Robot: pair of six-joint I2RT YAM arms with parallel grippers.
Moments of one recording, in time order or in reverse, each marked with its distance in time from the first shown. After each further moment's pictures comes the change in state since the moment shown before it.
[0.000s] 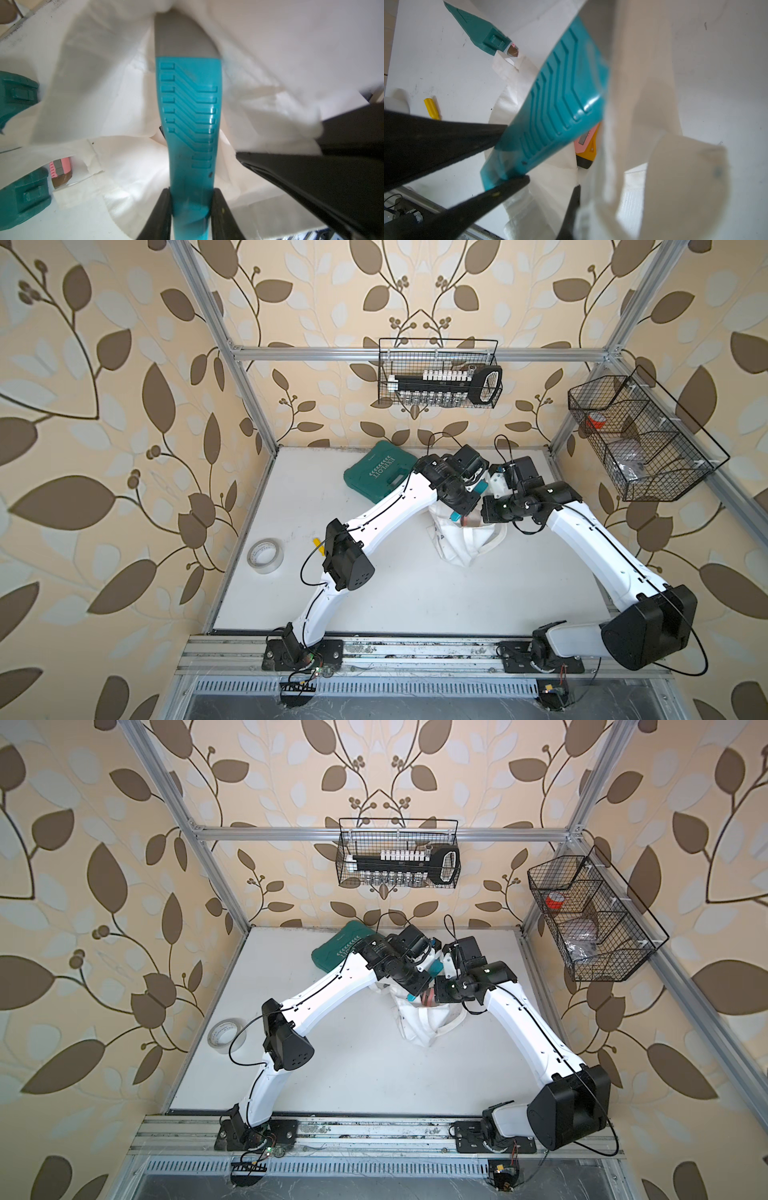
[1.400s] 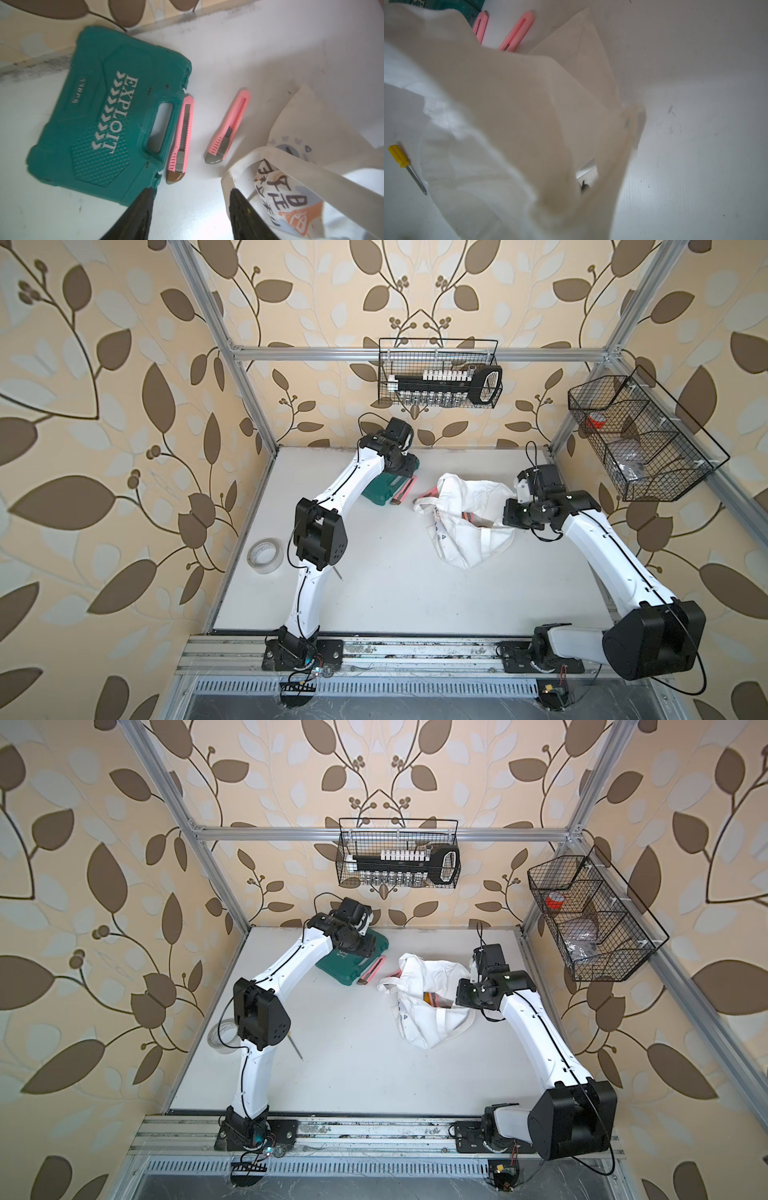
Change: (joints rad) left arm 0.397 0.005 -0.225 0.226 -0.044 -0.014; right arm -0.187 -0.066 -0.119 0.015 0.037 0.064
